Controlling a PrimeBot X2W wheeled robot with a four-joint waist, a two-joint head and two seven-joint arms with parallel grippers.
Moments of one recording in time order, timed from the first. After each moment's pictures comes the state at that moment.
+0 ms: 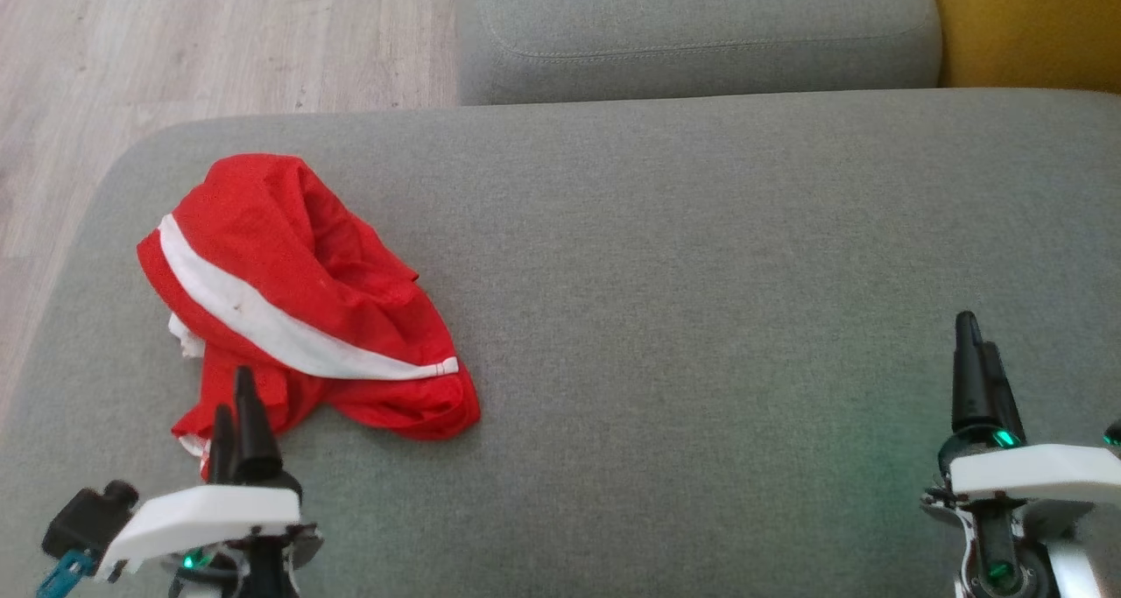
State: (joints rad) left arm -0.01 0.04 -0.01 0.16 -1.06 -0.01 -0.02; right arm 0.00 -0.04 -0.08 0.16 0.96 0.12 -0.02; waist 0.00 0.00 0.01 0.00
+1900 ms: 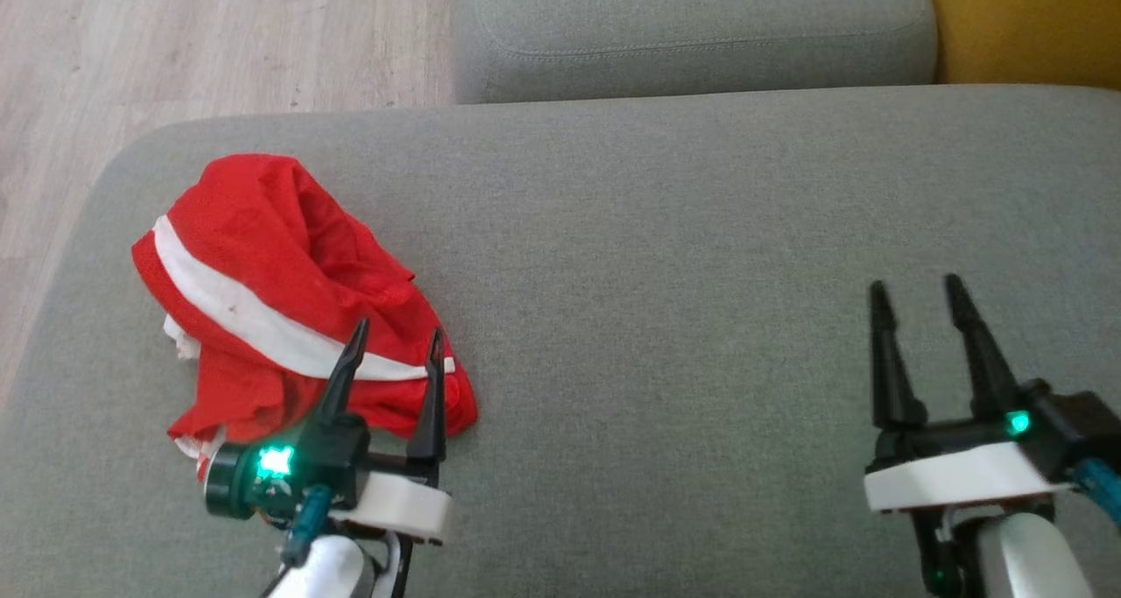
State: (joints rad) left arm -0.17 0.26 -0.59 0.17 -0.34 0.32 -0.18; right arm 0.01 -0.04 0.02 0.02 0.12 0.12 -0.18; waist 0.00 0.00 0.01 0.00
